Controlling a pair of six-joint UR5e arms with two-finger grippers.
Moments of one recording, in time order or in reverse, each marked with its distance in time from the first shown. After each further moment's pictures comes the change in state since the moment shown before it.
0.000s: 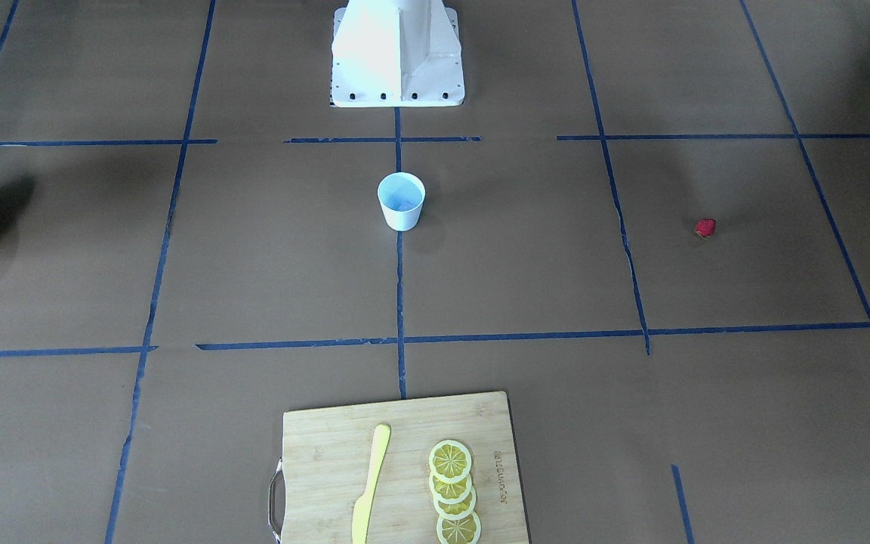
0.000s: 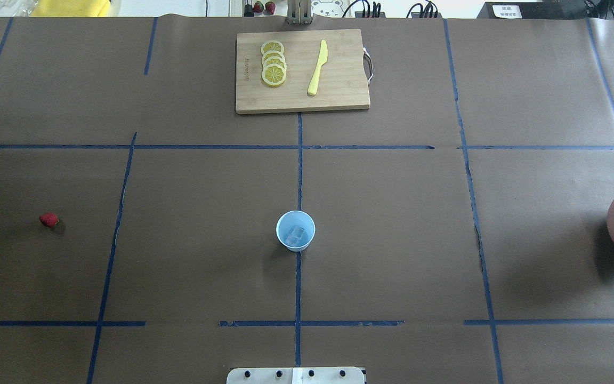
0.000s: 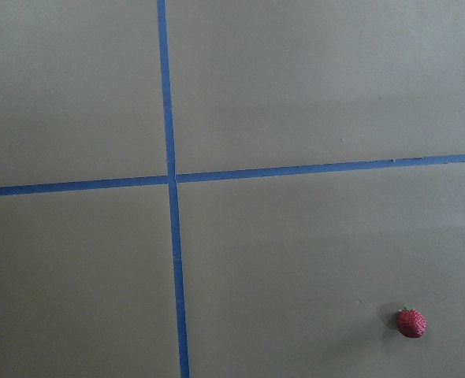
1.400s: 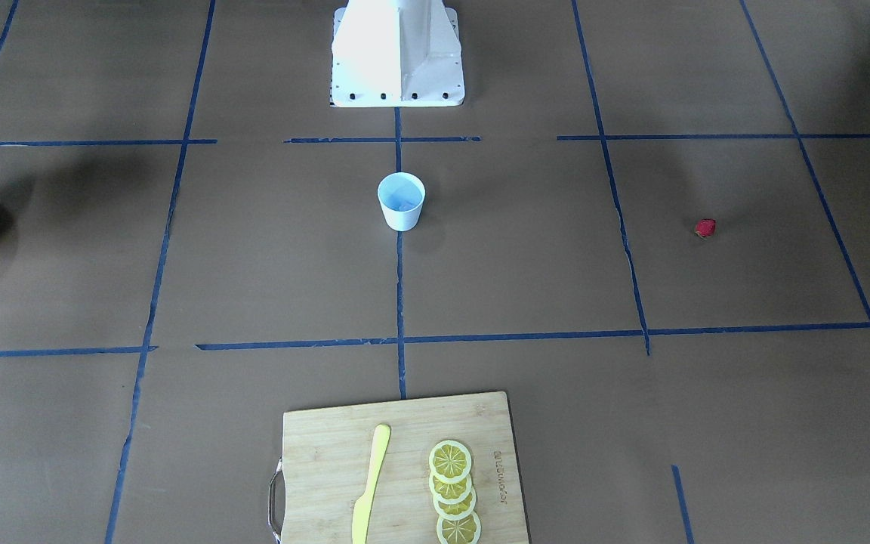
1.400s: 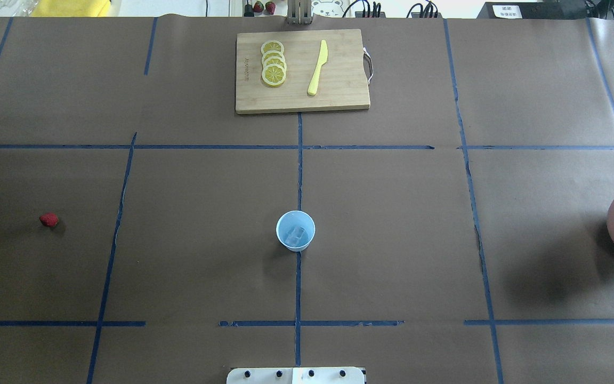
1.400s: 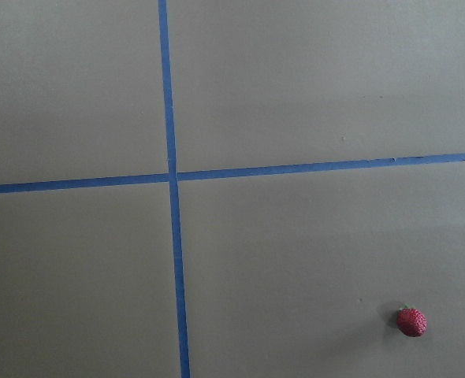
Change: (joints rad) left arm 0.000 0.003 -0.001 0.001 0.000 0.000; right arm -0.011 0.398 0.354 -0.626 0.031 0.041
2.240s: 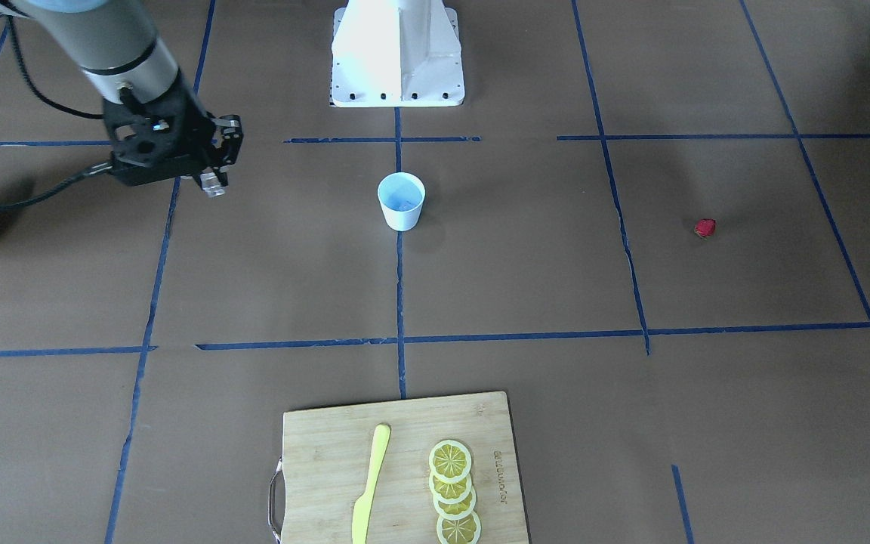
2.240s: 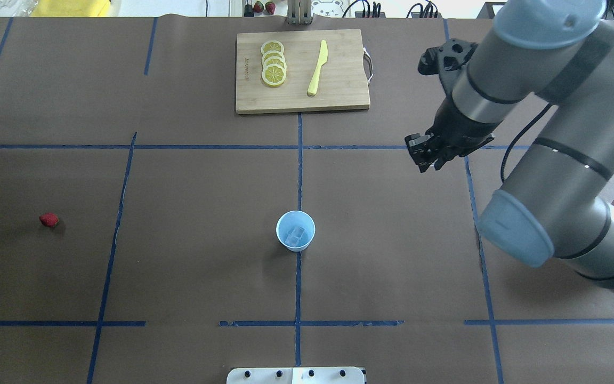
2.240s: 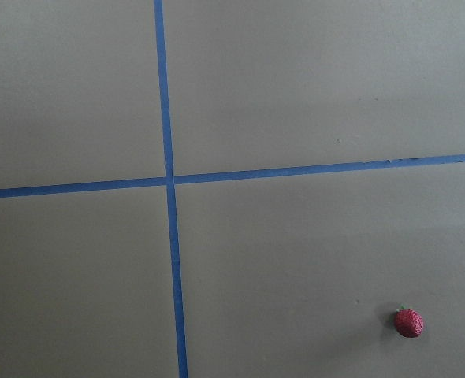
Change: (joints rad) left arm 0.000 -0.001 -0.006 -0.001 0.000 0.000; right arm -0.442 0.513 -0.076 -0.164 -0.104 0.628
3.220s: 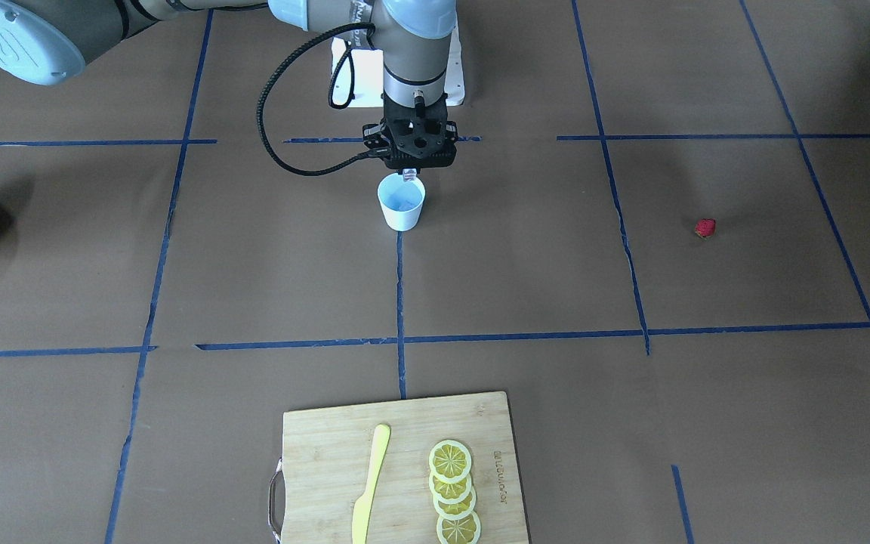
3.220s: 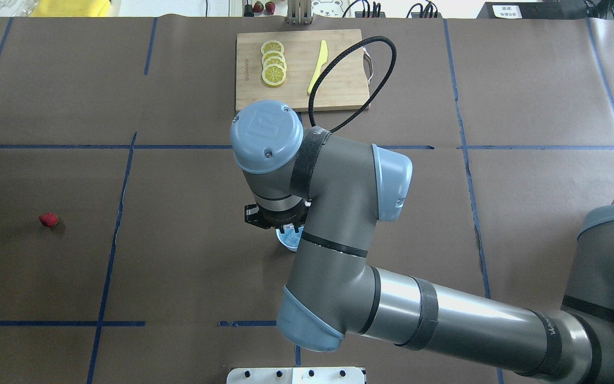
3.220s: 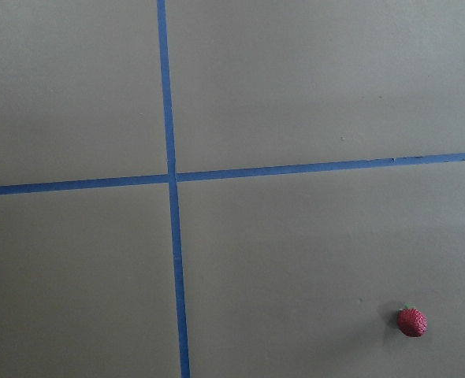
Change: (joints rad) left arm 0.000 0.001 0.005 0.000 0.002 0.002; right arm -0.324 0.358 -0.393 0.068 -0.218 0.372
